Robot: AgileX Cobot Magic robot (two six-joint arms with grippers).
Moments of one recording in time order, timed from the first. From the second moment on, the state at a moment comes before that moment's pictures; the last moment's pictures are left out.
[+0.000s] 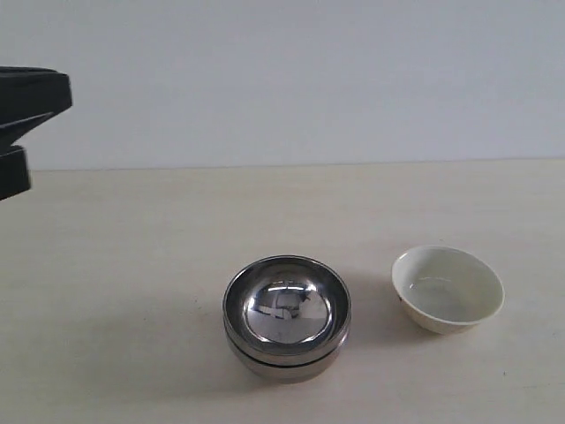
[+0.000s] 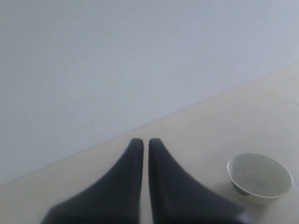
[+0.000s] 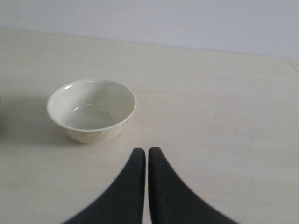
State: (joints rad) left arm -0.56 0.83 -0.64 -0.63 0.02 0.69; right arm 0.09 0.01 0.00 0.00 0.35 -0.09
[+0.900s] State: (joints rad) left arm -0.56 0.50 -0.58 -0.64 0.17 0.63; right arm 0.09 0.01 0.00 0.00 0.35 -0.09
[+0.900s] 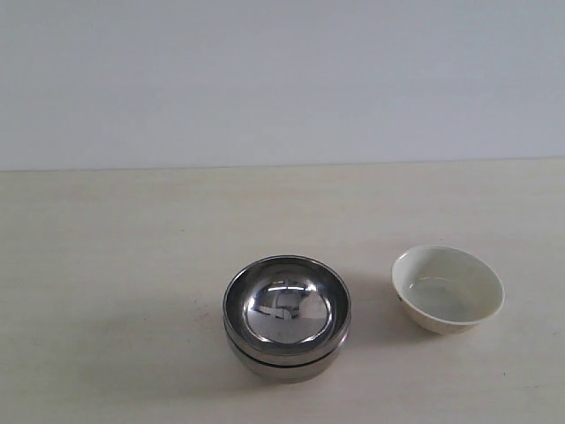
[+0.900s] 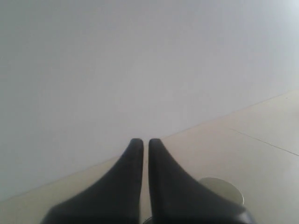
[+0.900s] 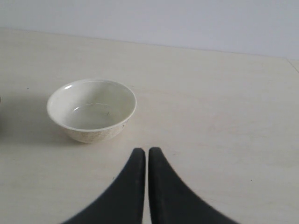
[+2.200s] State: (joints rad) left arm 0.05 0.01 -0.11 0.02 -0.17 -0.35; right arm 0.09 0.01 0.00 0.00 0.35 -0.09
